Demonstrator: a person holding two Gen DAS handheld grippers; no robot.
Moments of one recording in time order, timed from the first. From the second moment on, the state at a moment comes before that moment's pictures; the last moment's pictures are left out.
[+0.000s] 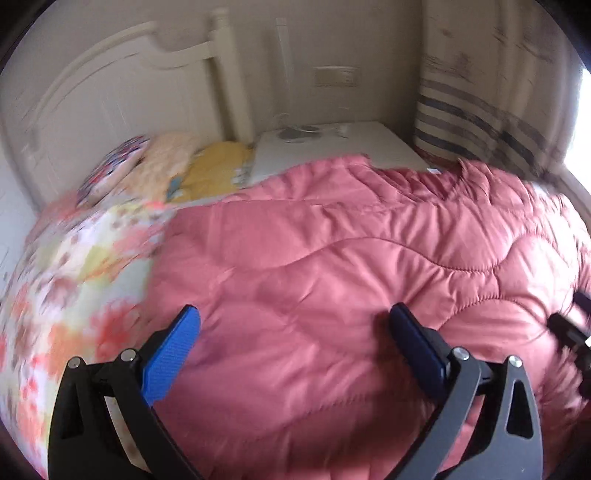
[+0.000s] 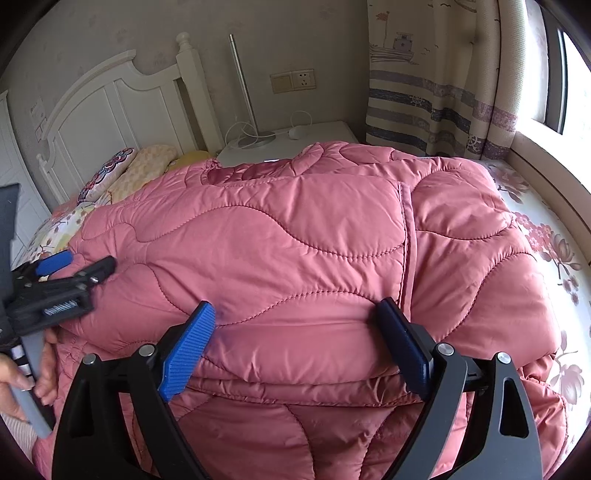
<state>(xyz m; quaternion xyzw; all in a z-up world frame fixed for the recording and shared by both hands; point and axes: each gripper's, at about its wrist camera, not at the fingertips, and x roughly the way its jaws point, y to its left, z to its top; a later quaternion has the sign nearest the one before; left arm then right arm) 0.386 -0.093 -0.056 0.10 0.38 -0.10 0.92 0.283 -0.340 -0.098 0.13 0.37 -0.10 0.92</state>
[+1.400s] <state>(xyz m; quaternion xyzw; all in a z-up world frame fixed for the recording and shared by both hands) 0.246 0.030 -0.101 0.04 0.45 -0.09 0.89 0.175 -0.366 -0.116 0.07 0.44 -0.15 0.88</state>
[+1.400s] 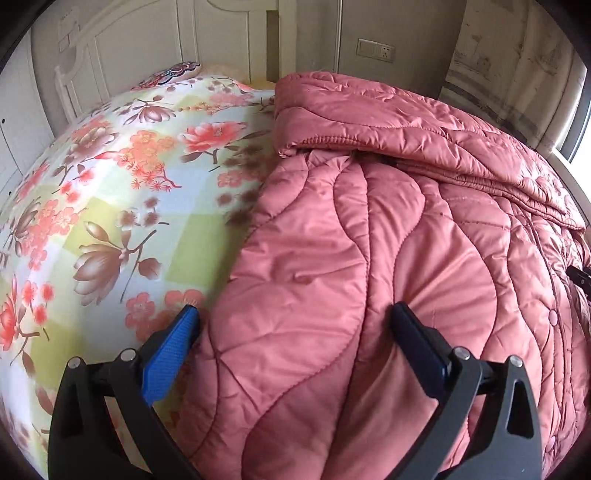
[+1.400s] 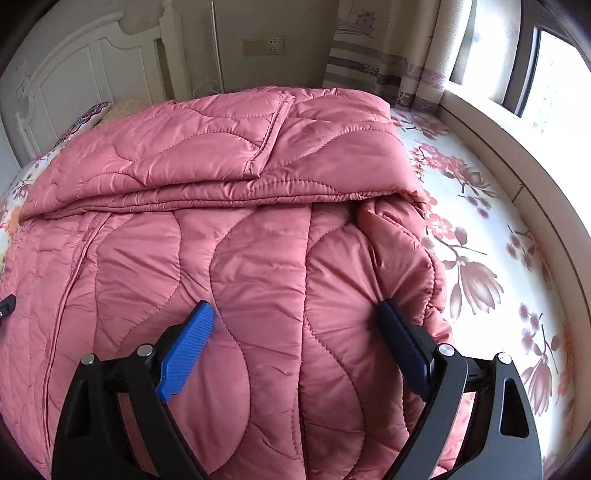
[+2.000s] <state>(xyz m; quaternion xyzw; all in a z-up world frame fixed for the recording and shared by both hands) 0.188 0.006 -0.068 0.07 0.39 -0.08 0.91 0.141 -0.336 -0.094 0.10 0.42 -0.14 0.89</state>
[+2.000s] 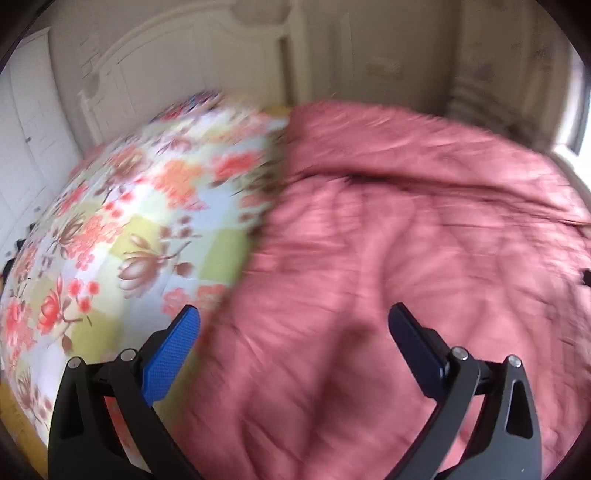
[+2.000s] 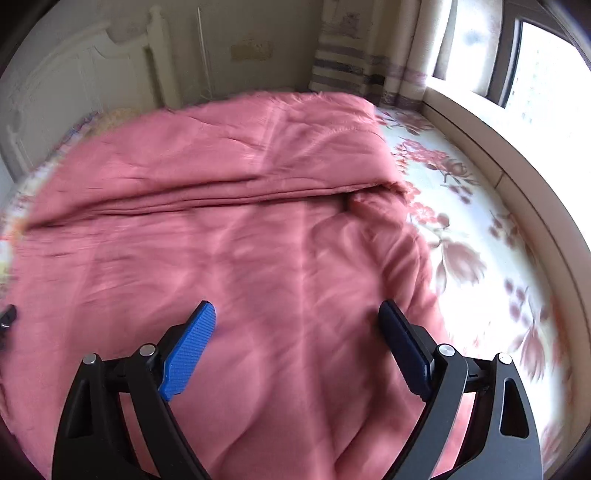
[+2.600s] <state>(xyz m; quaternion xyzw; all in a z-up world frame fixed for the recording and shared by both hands) 0.146 0.009 -0.090 0.09 0.41 -0.08 0.90 0.049 -0.306 -0.103 0.04 0.43 -0.10 0.90</state>
